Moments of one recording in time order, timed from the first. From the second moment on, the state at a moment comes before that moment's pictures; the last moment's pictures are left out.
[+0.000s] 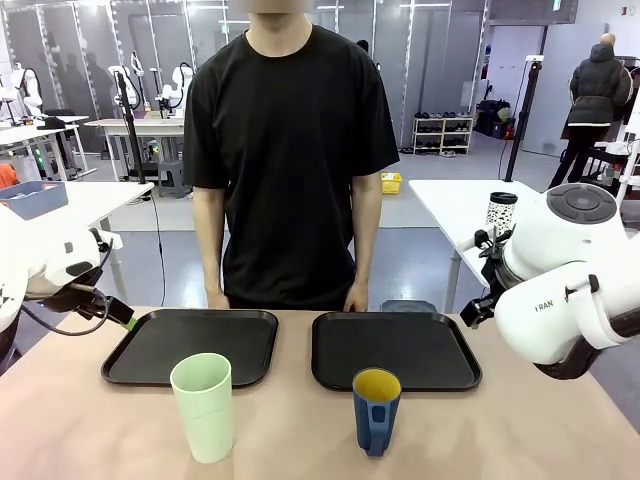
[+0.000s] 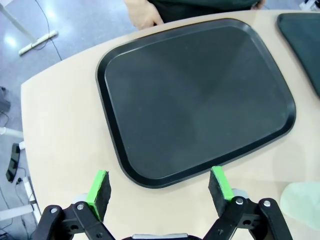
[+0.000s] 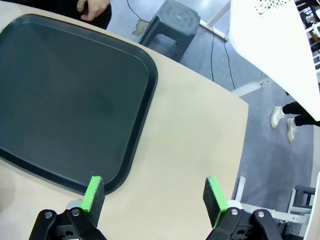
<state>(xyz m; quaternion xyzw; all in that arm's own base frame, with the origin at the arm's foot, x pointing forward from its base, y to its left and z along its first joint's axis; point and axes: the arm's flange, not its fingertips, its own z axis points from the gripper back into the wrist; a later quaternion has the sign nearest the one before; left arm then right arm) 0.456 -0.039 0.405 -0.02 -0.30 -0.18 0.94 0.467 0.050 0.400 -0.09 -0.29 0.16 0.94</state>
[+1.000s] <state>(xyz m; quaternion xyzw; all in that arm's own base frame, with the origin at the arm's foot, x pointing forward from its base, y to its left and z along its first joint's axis) 0.457 -0.038 0.405 -0.03 -0.30 -0.17 0.94 0.466 0.049 0.401 -0.09 -0.29 0.16 0.94</state>
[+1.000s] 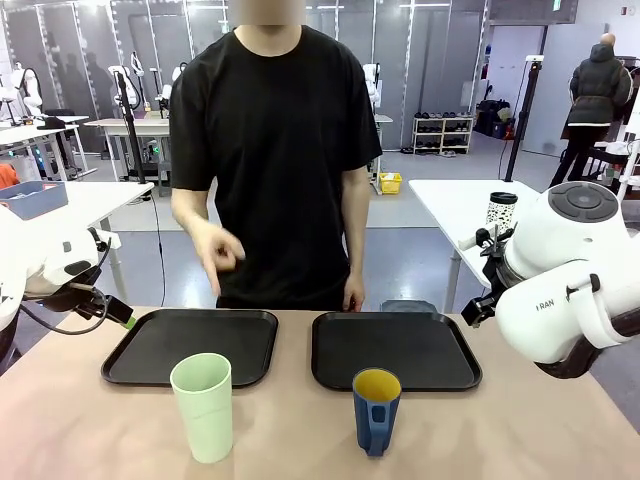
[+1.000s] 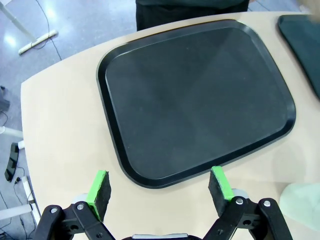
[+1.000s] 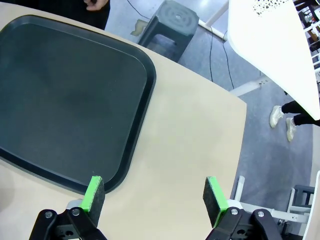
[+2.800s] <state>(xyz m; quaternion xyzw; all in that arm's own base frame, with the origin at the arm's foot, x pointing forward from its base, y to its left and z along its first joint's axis) 0.455 -0.036 0.407 0.00 -0.29 -0.24 0.93 0.466 0.049 0.401 -0.09 -0.29 0.16 0.94</state>
